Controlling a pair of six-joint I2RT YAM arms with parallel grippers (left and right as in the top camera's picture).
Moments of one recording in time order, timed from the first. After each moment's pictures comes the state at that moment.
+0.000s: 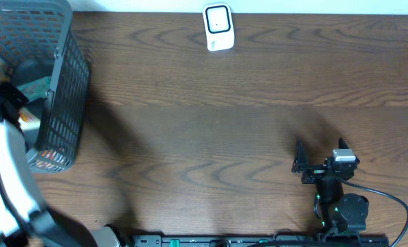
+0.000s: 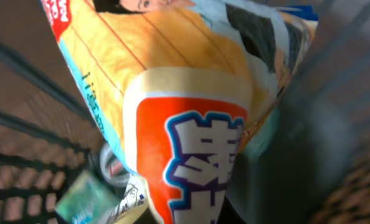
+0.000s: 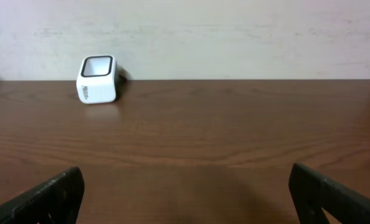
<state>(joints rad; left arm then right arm) 0.61 1.46 1.26 -0.50 -0.12 -0.21 0.04 0.01 0.01 -0.07 -0.01 0.04</state>
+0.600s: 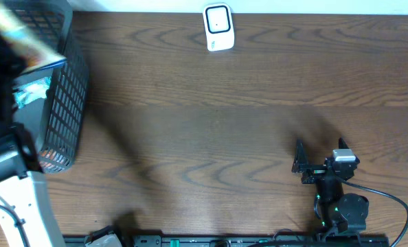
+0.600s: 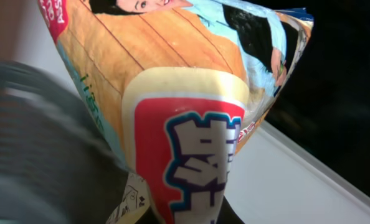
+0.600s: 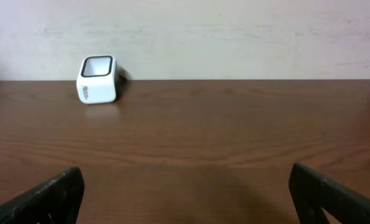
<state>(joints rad) 0.42 1.14 1.28 -0.18 0.29 -0.60 0.04 0.01 0.01 -0.07 -0.01 0.04</state>
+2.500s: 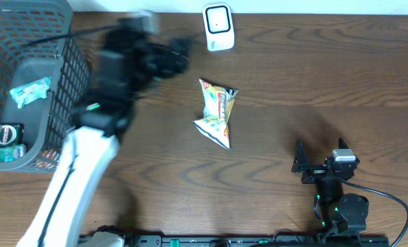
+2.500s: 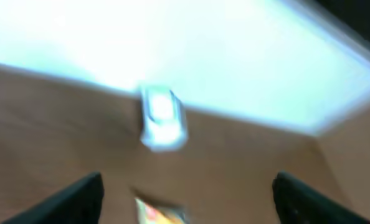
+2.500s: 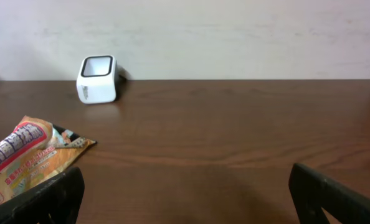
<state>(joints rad) -0.21 1.32 1.28 -0.31 0.18 -0.49 0.04 0.01 0.01 -0.07 -0.01 0.04</state>
